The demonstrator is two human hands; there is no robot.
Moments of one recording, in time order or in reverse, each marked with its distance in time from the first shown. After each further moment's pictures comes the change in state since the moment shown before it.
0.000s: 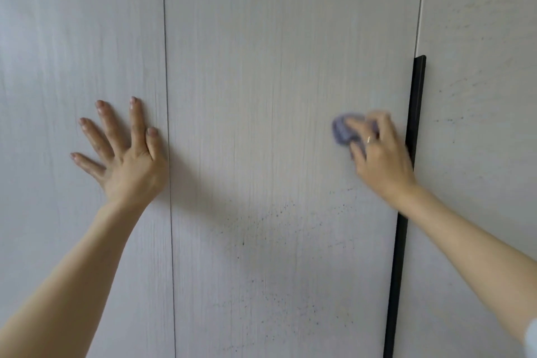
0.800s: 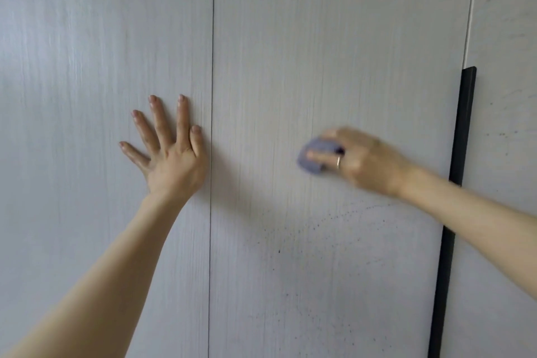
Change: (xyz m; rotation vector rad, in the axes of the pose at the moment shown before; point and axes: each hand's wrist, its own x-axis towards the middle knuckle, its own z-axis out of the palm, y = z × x) left_hand 0.015 0.003 -0.011 0.019 -0.013 0.073; right_hand 0.056 -0.055 0.016 0.089 -0.280 -0.579
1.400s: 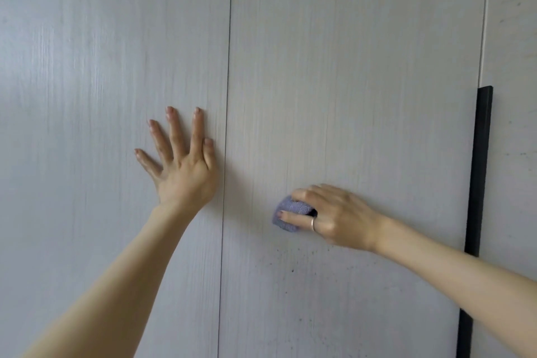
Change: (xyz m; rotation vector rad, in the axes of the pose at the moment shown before) left_hand 0.010 0.000 -0.006 0.048 -0.007 0.026; right_hand 0.007 -0.063 0.037 -0.013 0.061 -0.180
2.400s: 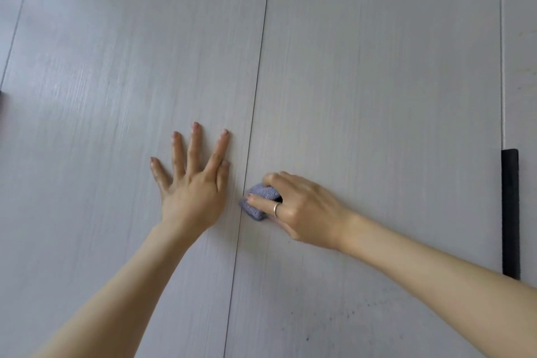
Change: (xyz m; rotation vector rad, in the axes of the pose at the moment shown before) left_hand 0.035 -0.004 -0.020 0.076 0.026 0.116; right_hand 0.108 0.029 -0.009 0.090 0.097 -0.013
